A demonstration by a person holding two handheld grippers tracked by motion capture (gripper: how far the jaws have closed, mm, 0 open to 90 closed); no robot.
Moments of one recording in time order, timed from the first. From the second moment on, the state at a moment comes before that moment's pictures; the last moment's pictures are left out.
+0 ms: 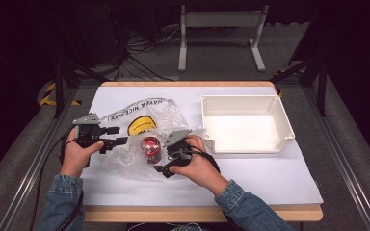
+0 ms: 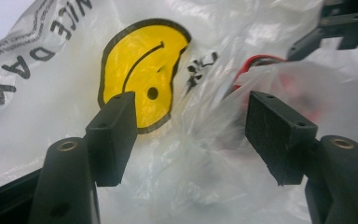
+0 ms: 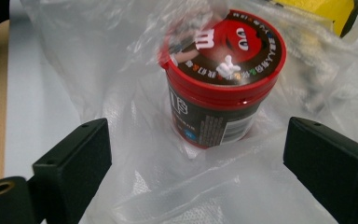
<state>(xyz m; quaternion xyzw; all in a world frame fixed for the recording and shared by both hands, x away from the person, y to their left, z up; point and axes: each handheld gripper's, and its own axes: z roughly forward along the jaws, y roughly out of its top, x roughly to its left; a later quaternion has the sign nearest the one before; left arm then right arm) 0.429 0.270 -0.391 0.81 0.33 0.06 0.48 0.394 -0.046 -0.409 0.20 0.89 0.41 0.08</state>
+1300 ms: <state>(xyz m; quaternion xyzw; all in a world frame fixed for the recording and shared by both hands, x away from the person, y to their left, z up) 0.395 0.201 -0.369 0.89 0.21 0.05 0.40 0.410 -0.032 -0.411 0.21 0.88 0.43 0.07</state>
